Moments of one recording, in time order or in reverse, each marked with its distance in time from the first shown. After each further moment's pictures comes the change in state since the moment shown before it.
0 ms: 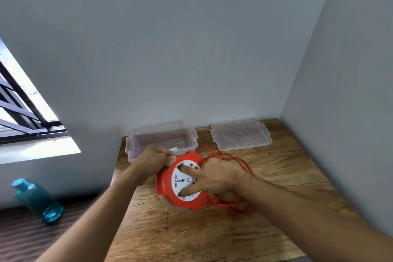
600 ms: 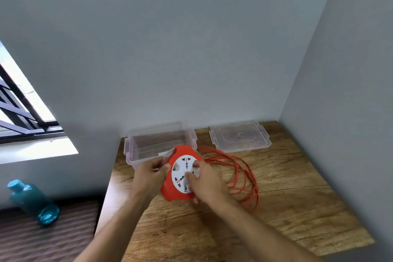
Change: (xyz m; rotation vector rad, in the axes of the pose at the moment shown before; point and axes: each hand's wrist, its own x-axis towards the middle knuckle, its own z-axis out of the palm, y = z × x) left_hand -0.012 -0.044 0.031 -0.186 0.317 0.147; right_hand 0.038 -0.050 0.009 1.166 0.336 1.322
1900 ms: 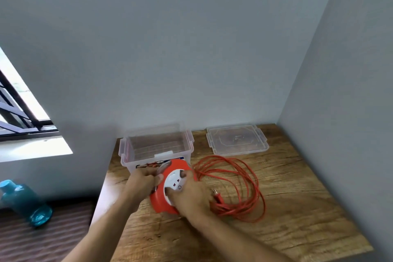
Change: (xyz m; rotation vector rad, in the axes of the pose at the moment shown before) left_hand 0.027 -0.032 -0.006 0.034 -0.121 -0.222; right_hand 0.001 0.010 0.050 -0.096 0.010 0.065
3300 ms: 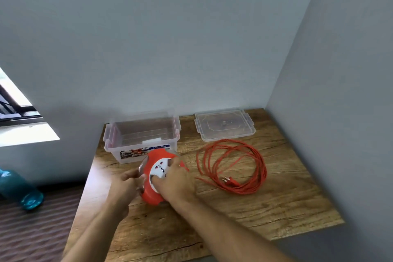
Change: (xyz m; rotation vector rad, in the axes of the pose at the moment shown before) left_hand -0.020 -0.048 0.022 -0.278 0.135 -0.200; right_hand -0.008 0.005 -0.006 -0.083 -0.032 -0.013
